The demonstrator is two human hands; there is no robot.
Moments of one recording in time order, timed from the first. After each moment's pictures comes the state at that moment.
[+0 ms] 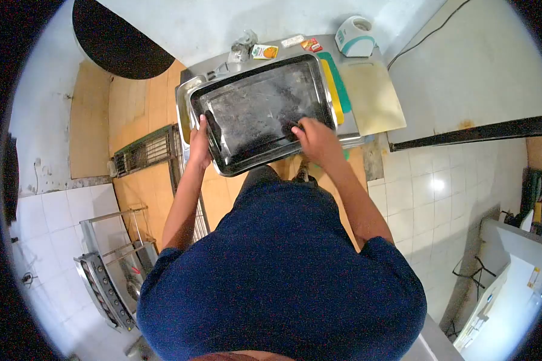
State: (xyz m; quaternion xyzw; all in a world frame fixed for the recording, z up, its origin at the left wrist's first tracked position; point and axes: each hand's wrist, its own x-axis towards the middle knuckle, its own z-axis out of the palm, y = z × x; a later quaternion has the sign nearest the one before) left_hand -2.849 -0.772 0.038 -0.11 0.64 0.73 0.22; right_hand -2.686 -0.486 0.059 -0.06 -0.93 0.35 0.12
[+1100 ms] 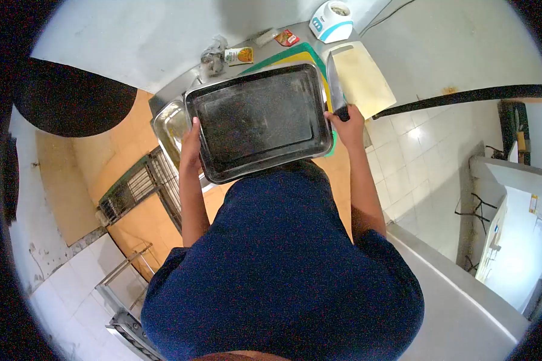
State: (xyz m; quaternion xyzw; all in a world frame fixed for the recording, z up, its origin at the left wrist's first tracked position) left_hand -2.969 -0.768 0.016 -0.08 0.63 0.67 0.39; right_hand -2.713 -0.445 0.000 -0.41 -0.82 0.35 0.20
